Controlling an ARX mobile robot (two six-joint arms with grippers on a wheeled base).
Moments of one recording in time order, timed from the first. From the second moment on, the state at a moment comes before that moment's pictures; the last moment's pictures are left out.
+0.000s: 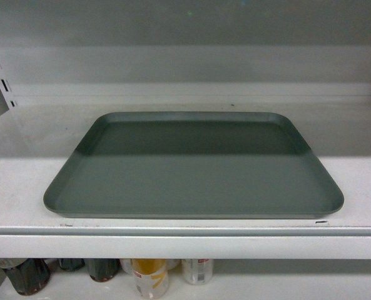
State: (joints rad) left arm 0.00 0.01 0.01 0.00 0.00 0.00; right arm 0.00 0.00 0.01 0.00 0.00 0.00
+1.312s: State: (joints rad) left arm -0.18 1.03 0.23 0.60 -0.08 -0.15; right arm 0.09 1.08 0.20 0.81 -0.09 0.01
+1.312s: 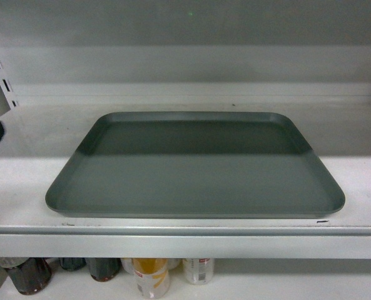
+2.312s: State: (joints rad) left arm -0.15 1.69 0.55 0.78 0.09 -0.02; right arm 0.16 1.68 0.51 0.96 -0.06 -0.03
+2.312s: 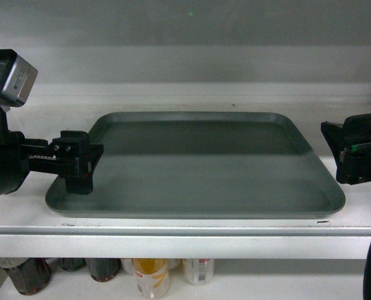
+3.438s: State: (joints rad) left arm -0.20 1.90 0.81 0.52 0.06 -0.11; right arm 0.19 1.94 0.91 0.43 0.04 0.07
